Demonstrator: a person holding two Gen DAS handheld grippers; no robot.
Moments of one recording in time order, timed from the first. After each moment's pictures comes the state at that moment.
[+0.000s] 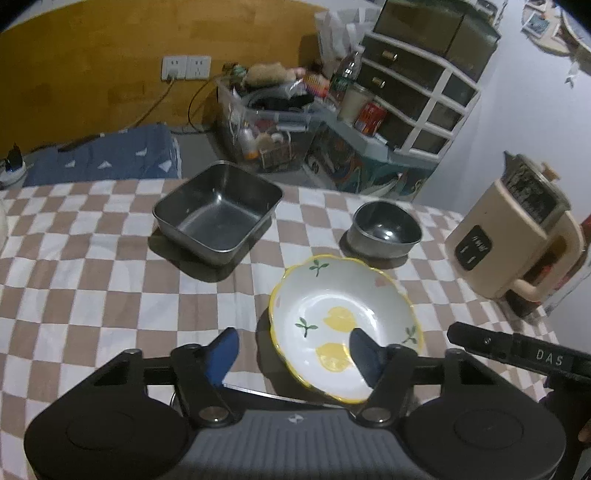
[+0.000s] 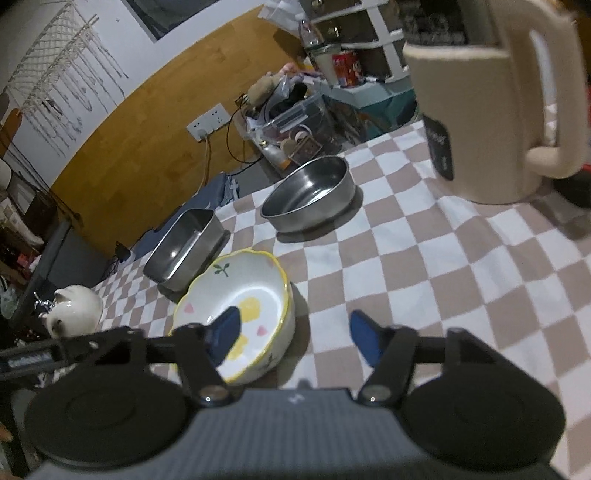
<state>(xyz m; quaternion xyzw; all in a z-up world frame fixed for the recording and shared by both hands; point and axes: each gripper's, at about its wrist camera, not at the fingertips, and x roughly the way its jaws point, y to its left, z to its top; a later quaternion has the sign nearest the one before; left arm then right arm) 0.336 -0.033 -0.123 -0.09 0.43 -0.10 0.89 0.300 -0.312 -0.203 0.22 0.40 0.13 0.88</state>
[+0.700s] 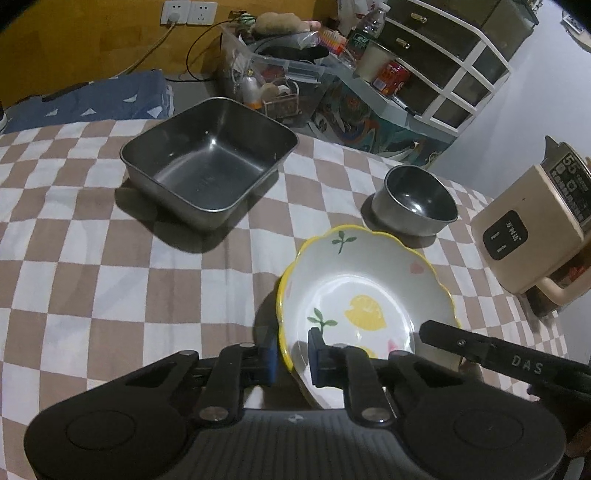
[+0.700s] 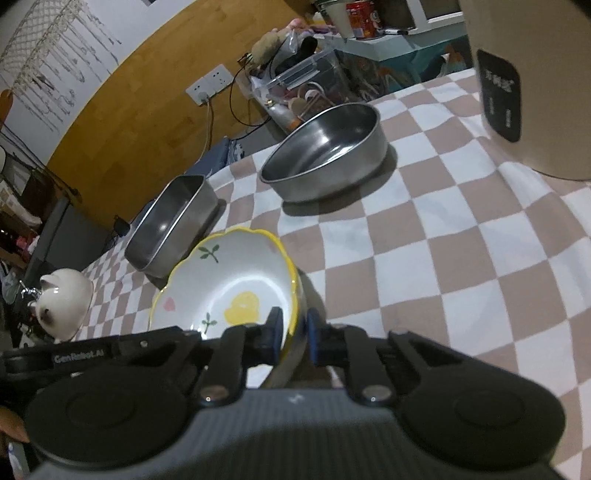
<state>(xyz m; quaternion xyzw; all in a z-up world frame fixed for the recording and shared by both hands) 0.383 -0.032 -0.175 -0.12 0.49 -0.11 0.86 0.354 -0.281 -0.241 0.21 0.45 0.16 0.85</state>
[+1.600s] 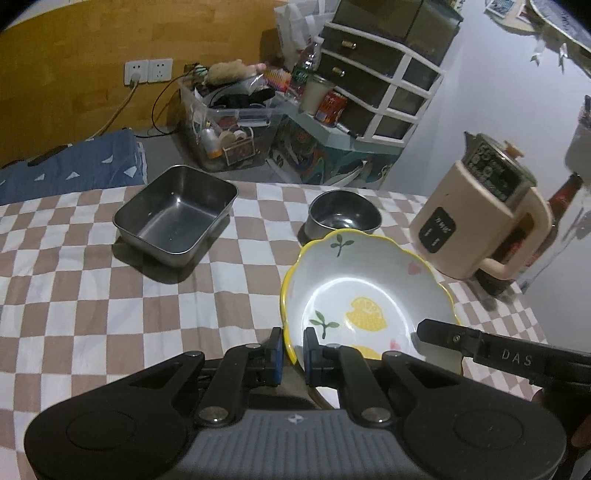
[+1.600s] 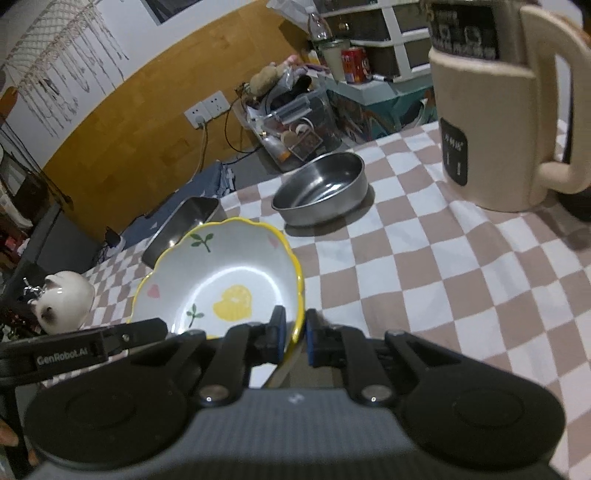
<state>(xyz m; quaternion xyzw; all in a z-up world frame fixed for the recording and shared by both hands) 0.319 -0.055 -0.105 -0.07 0.43 -0.15 0.89 0.291 -0.289 -0.186 0.19 0.42 0.12 0.88</state>
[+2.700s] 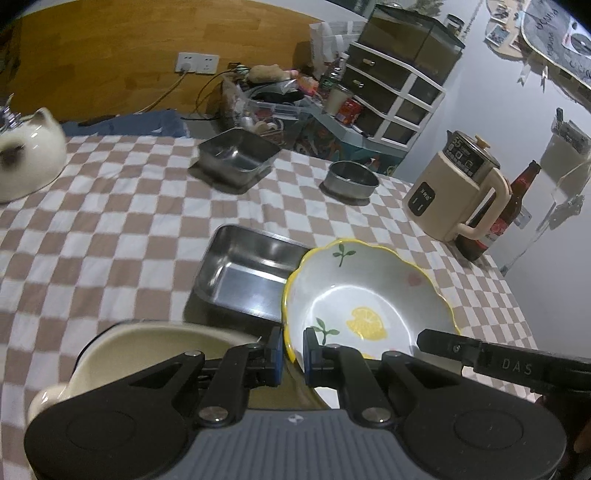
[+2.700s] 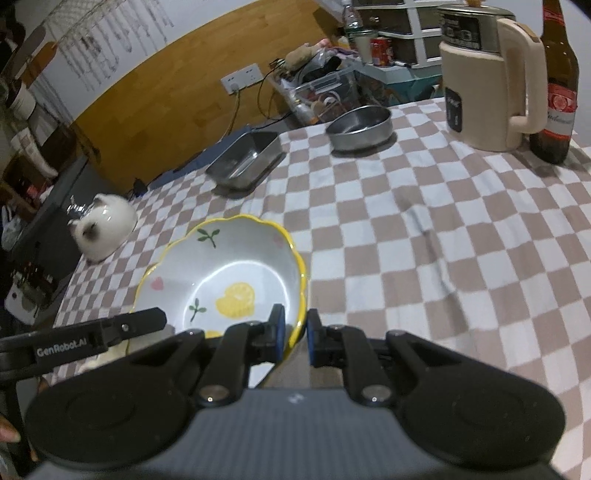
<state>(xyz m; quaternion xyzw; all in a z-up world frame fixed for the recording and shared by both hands) 0.152 0.010 -0.101 -0.12 0.42 -0.12 0.89 0.148 -0.243 -0.162 0.15 0.44 0.14 0.88</state>
